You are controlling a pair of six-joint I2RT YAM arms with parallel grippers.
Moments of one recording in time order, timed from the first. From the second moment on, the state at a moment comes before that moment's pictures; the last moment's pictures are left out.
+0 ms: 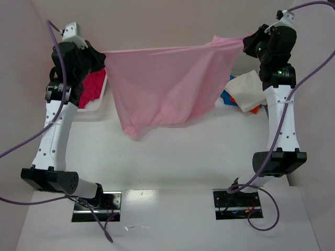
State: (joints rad) left arm -0.08 1.40 1.72 -0.46 0.05 -0.39; right arm -0.06 1.59 1.97 -0.45 -0.08 0.38
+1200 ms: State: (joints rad) left arm -0.03 0.87 1.87 -0.63 0.09 -0.30; right arm -0.09 0.96 2.03 -0.53 -0.16 0.39
